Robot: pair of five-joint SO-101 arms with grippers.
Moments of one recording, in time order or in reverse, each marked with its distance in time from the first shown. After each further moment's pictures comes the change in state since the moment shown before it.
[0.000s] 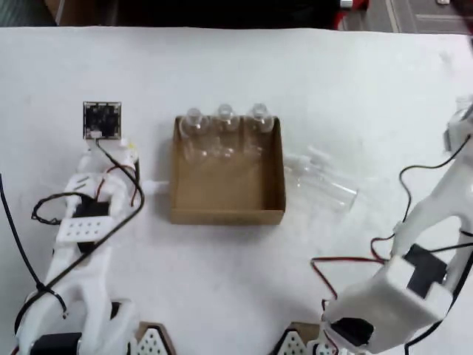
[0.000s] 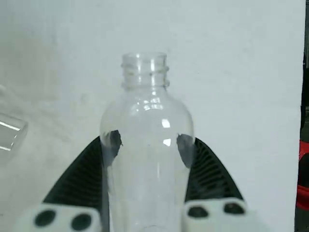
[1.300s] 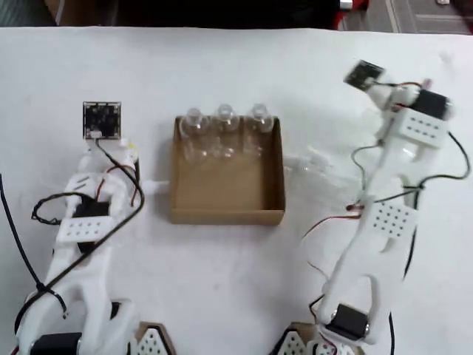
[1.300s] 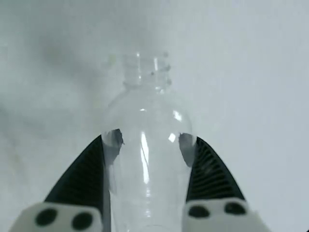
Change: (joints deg) left arm 0.0 0.0 0.0 0.0 0.1; right arm -12.1 59.9 -59.3 7.9 31.0
